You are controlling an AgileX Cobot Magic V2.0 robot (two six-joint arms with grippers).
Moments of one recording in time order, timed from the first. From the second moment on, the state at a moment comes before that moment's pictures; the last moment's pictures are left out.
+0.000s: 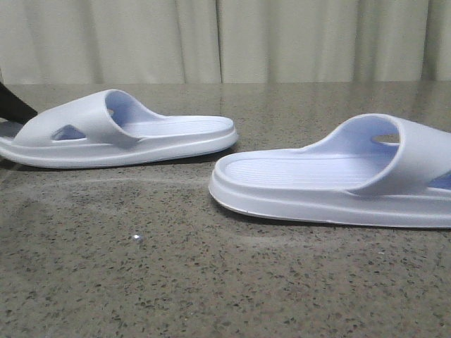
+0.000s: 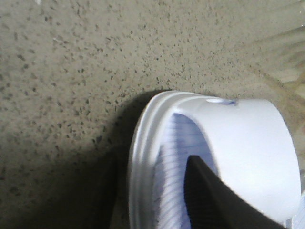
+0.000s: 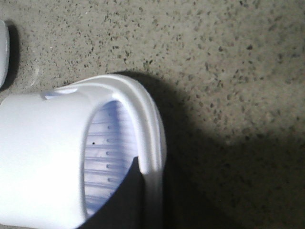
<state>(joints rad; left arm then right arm) 0.16 1.60 -0.85 -1.27 0.93 0.94 -0.38 1.22 -0.61 0.96 1.01 -0.78</state>
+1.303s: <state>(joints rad) 0.35 1.35 -0.85 -1.22 1.18 0.93 -0.42 1.13 -0.71 1.31 1.11 -0.96</state>
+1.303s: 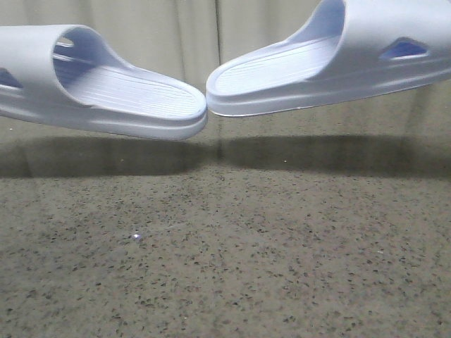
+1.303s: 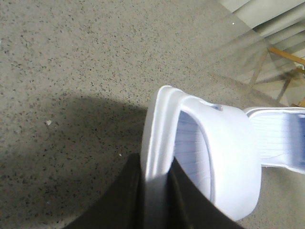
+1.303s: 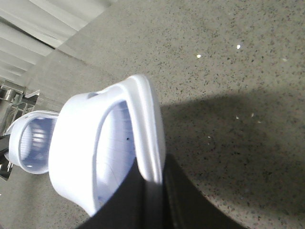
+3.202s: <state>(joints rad) 0.14 1.41 -0.82 -1.44 1.10 0.97 0.03 1.51 -0.73 1.70 0.97 -1.26</state>
